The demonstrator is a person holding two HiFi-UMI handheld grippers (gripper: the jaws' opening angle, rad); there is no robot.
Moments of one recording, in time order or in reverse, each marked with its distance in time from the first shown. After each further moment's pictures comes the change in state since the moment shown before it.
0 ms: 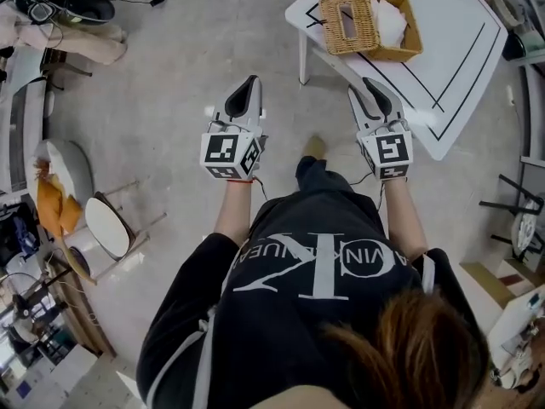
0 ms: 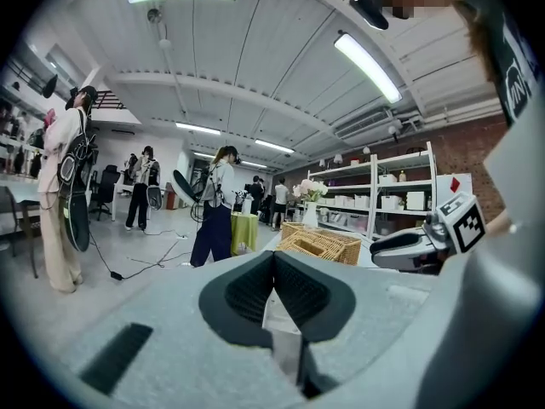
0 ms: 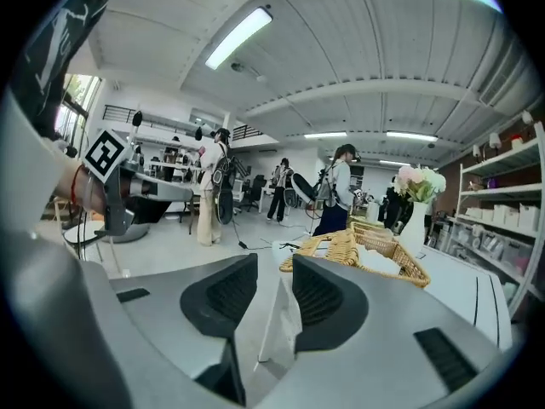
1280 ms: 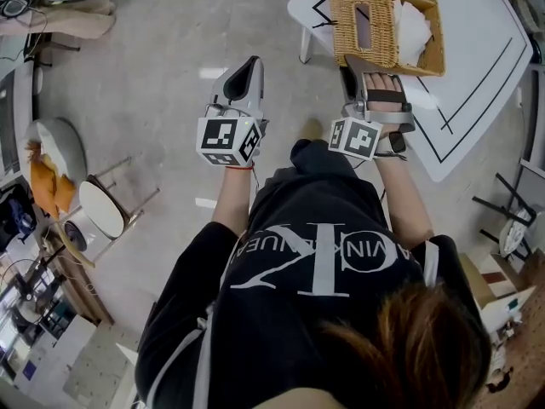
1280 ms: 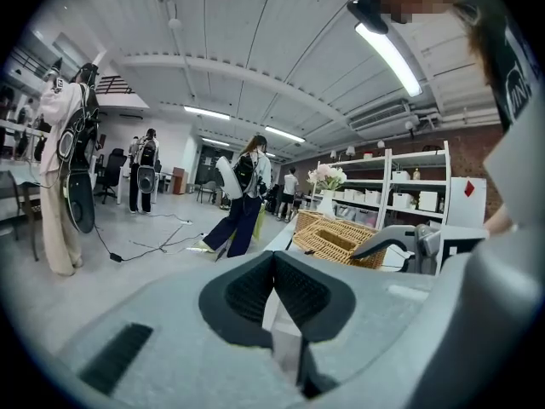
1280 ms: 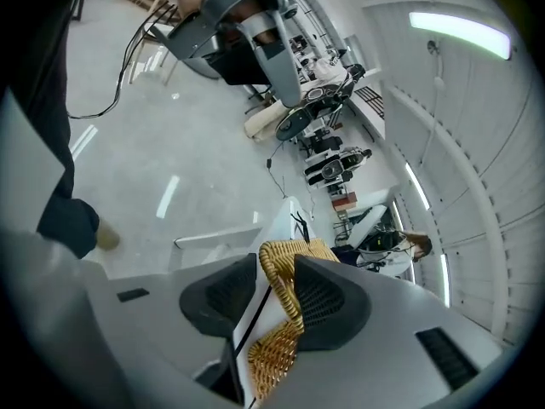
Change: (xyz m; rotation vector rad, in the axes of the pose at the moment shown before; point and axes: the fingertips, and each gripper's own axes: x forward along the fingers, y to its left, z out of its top) left arm 0.081 0.034 -0.029 -0.069 0.081 0.037; right arm 0.118 -0.009 -0.052 -1.096 0.385 0.018
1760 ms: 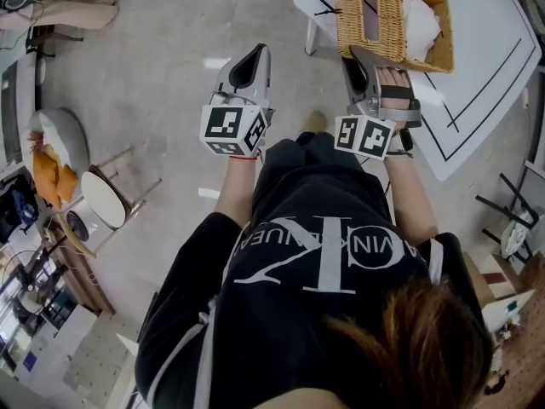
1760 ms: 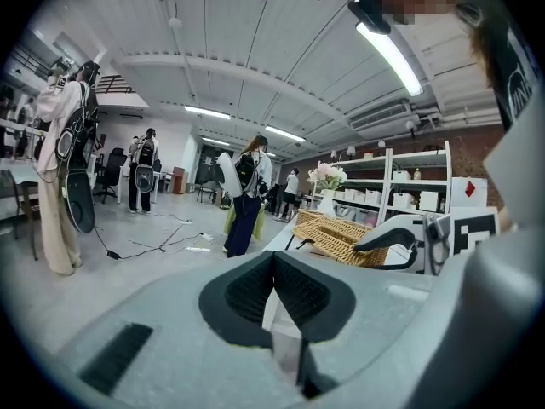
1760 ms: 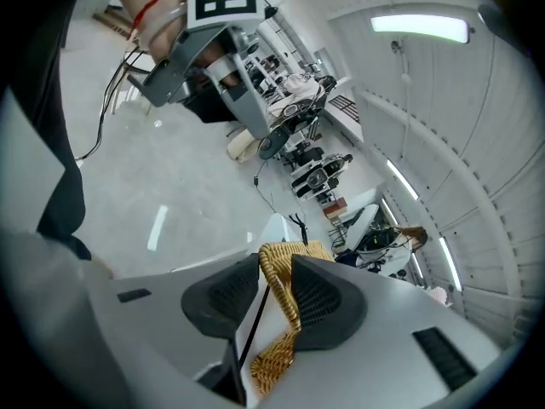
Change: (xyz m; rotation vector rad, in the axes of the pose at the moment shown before) left arm 0.009 -0.003 0.001 -0.003 0.000 -0.001; right arm -0.012 -0.020 0.012 0.157 -0.122 -0.040
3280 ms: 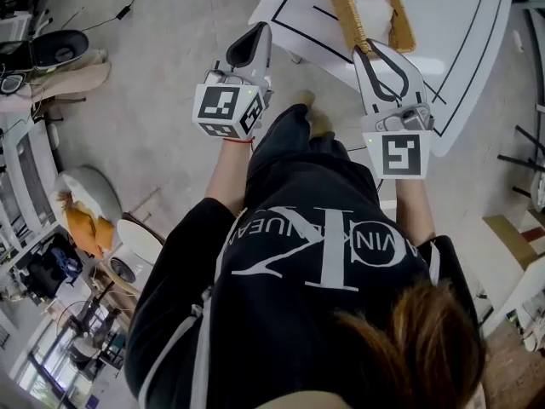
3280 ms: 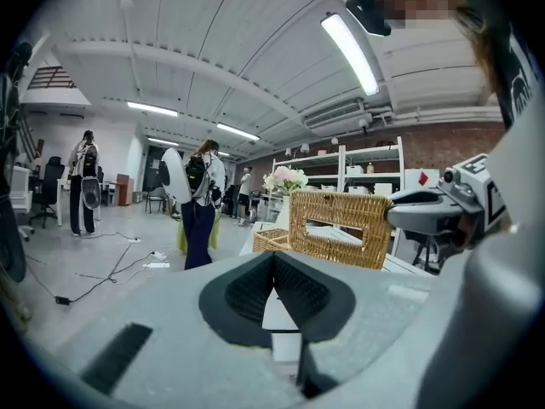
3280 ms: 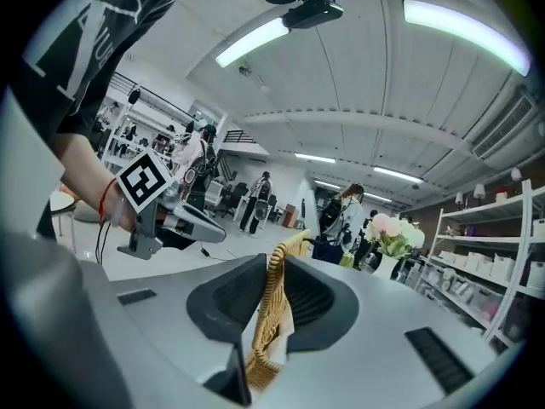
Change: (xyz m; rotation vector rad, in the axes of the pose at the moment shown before) left arm 0.105 -0.071 0.075 0.160 0.010 -0.302; right arm -0.087 -0.136 -0.034 0.768 -0.232 -0.200
